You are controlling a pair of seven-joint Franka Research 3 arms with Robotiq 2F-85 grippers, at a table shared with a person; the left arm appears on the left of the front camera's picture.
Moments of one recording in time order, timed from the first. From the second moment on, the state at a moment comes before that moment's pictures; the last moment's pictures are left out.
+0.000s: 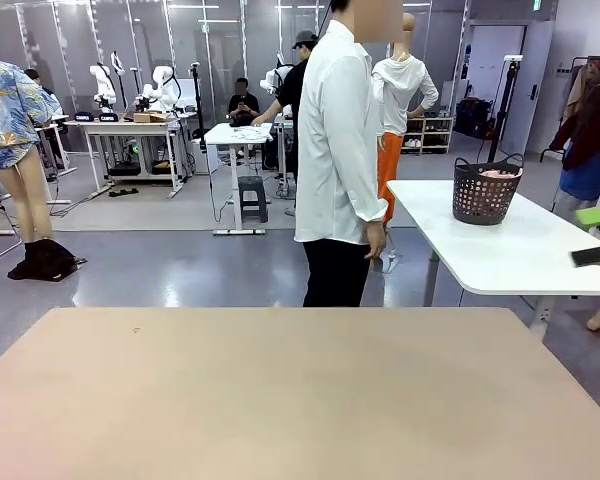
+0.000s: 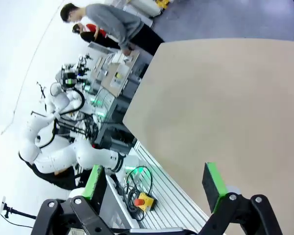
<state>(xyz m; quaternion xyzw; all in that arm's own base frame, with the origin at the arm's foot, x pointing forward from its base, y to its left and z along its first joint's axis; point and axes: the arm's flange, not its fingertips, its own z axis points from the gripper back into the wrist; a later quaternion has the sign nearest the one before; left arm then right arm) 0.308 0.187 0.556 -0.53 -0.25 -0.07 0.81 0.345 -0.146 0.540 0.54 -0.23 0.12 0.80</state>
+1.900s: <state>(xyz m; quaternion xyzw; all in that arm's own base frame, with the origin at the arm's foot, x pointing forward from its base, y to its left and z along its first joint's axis) 0.275 0.244 0.540 -0.52 -0.30 0.01 0.80 0.309 -0.189 0.528 0.53 -0.28 0.06 0.80</state>
